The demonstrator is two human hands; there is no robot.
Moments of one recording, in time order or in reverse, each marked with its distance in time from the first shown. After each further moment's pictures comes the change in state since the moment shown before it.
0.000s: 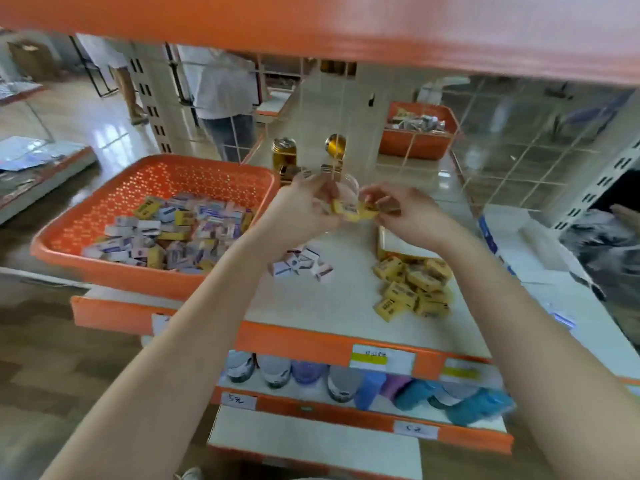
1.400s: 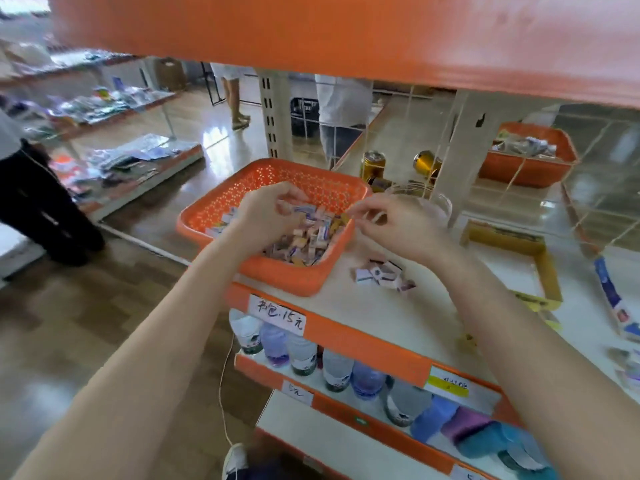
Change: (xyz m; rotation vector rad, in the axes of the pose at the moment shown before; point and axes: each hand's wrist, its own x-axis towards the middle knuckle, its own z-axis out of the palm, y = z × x) left_hand -0.066 -0.072 -0.100 0.180 0.252 -0.328; right_hand 0.033 -0.092 0.065 -0.043 -0.079 -0.291
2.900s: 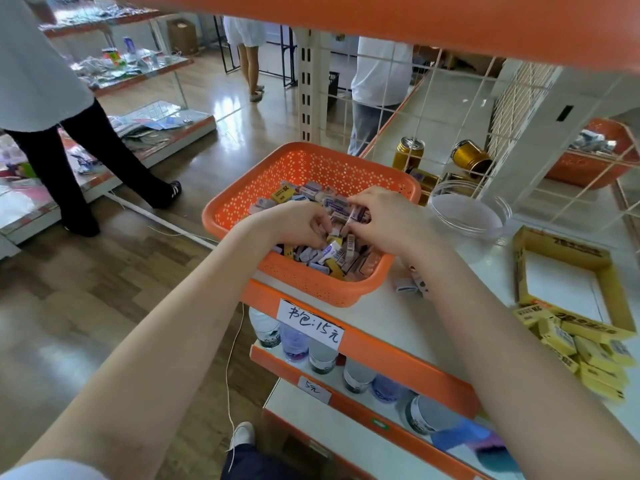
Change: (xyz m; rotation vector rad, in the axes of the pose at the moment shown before) left_hand 0.049 -0.056 0.009 0.127 -0.575 -0.042; right_hand 0.070 -0.023 0.060 -0.290 -0.105 -0.019
